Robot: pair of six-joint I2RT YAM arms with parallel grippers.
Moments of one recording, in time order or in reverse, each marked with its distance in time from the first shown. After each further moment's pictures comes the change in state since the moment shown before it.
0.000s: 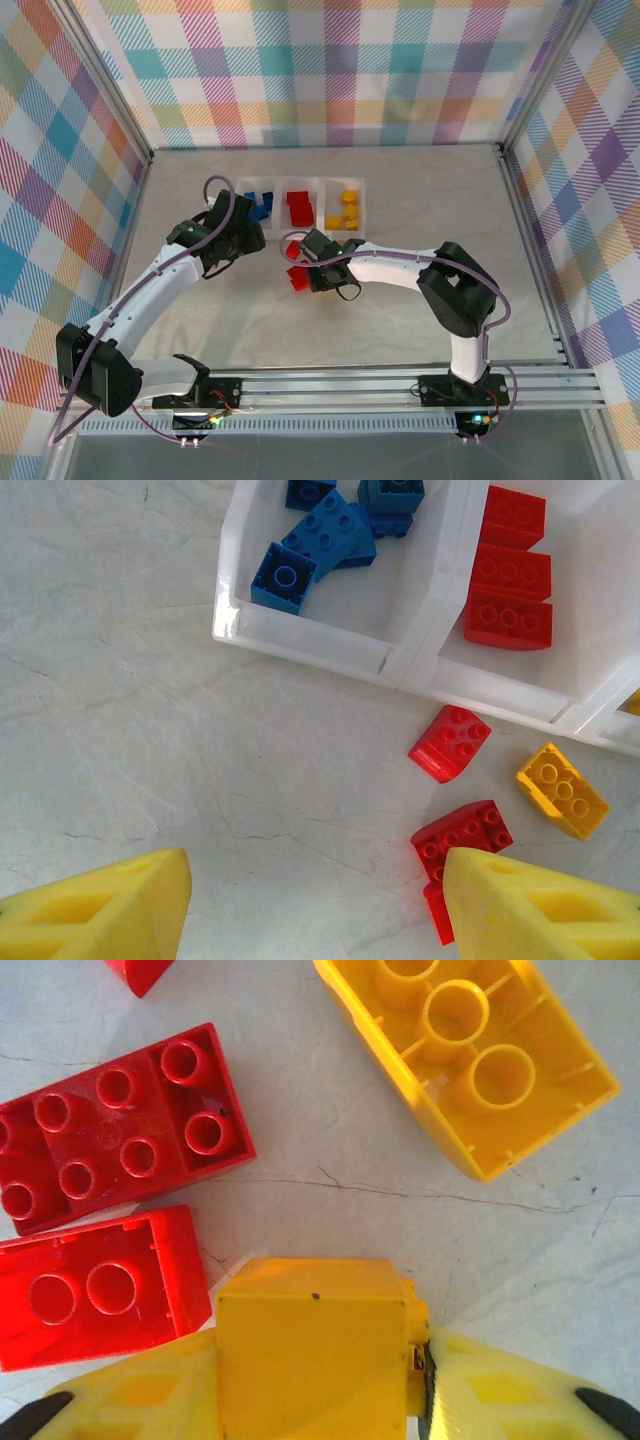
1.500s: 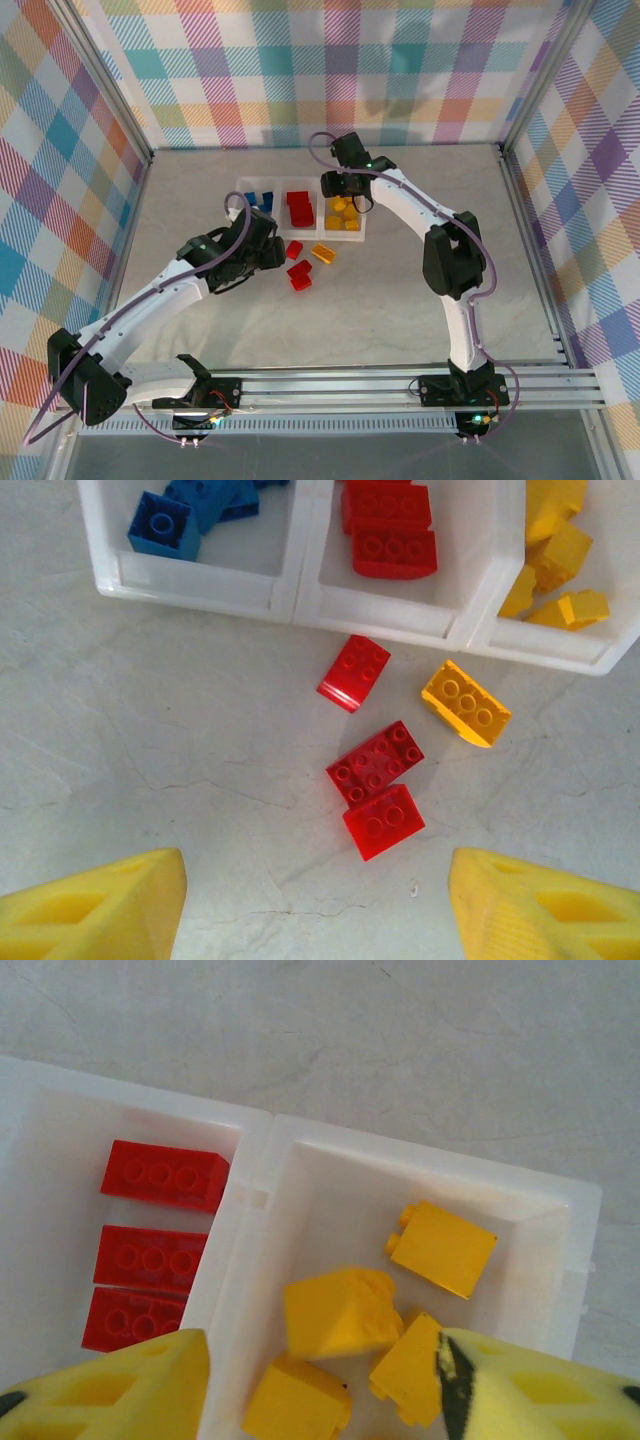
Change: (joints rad) left arm -0.229 -0.056 -0.038 0.002 -0.032 -0.079; right arm -0.376 0.256 0.692 -0.145 -0.056 -0.262
